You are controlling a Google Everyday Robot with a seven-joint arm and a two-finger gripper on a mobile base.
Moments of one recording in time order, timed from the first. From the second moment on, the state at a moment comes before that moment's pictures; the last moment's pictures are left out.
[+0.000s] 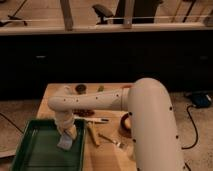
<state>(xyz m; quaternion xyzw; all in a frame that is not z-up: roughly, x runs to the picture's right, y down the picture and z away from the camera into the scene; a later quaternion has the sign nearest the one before) -0.238 0.238 0.784 -0.34 -0.30 -0.51 0.73</state>
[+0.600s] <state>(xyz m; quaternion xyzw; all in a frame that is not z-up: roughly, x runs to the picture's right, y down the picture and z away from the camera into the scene) -0.297 0.272 0.750 -0.33 -0.34 -0.57 0.67</state>
